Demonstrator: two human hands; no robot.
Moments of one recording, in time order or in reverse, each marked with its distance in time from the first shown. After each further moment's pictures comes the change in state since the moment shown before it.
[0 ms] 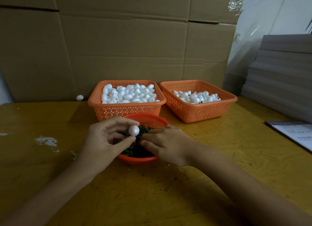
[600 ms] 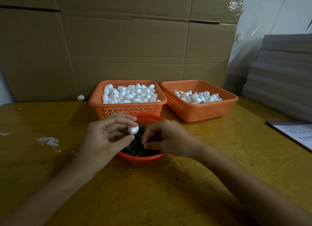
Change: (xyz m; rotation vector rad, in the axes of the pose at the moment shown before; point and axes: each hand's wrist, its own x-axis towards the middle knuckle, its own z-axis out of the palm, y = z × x) left_hand 0.001 0.002 -0.002 -0.069 0.014 0.005; right_hand 0.006 0.012 -0.003 0.457 0.174 0.025
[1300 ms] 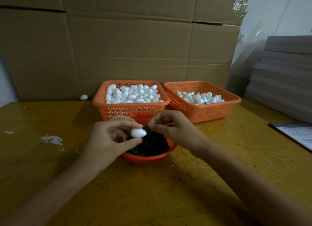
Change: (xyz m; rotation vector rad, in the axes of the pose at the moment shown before) left_hand 0.001 0.002 0.000 0.035 -0.009 -0.016; right_hand 0.001 0.004 -0.006 0.378 0.189 0.065
